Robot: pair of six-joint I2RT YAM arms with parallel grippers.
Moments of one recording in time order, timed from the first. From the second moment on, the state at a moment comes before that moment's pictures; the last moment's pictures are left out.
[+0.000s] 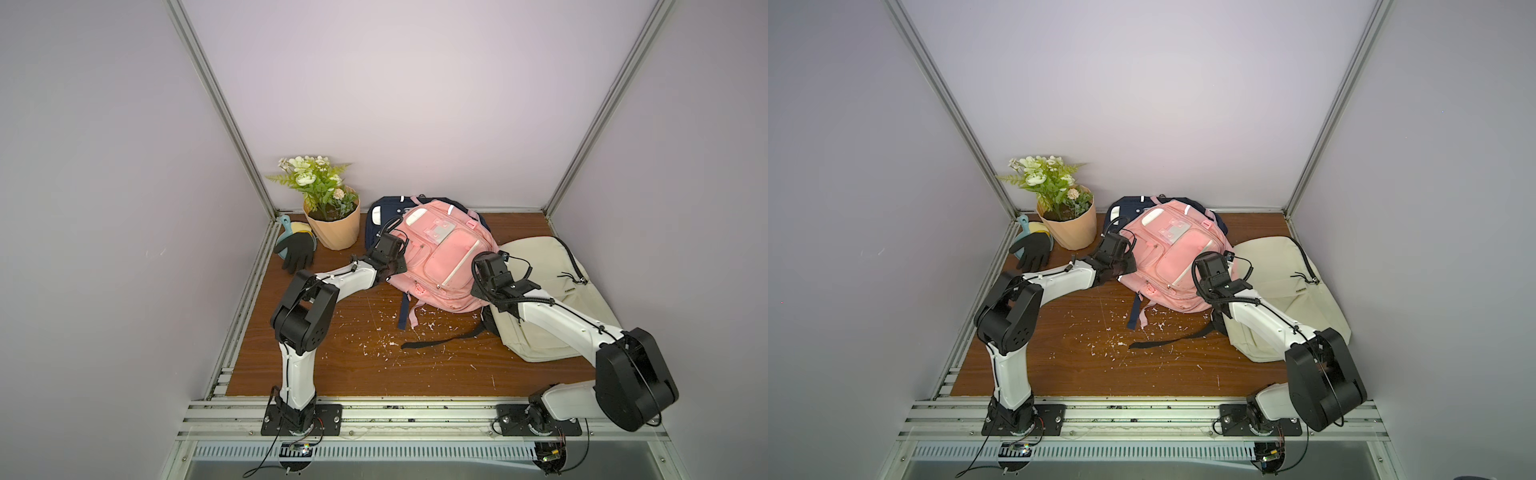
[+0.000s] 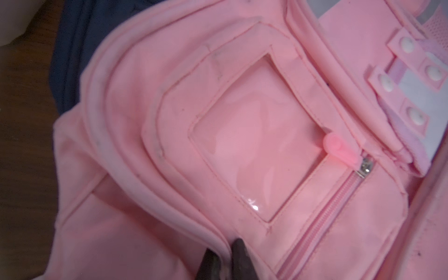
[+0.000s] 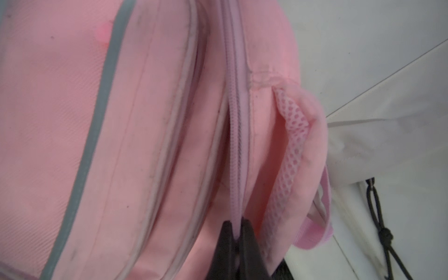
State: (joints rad) left arm -0.53 1.95 1.28 -0.11 -0.12 -0.64; right arm 0.49 1.38 0.86 -0.33 0.48 0.67
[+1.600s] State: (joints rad) left arm -0.66 1.78 1.05 0.00 0.01 -0.60; right arm 0.95 1.38 0.70 0.01 0.36 0.76
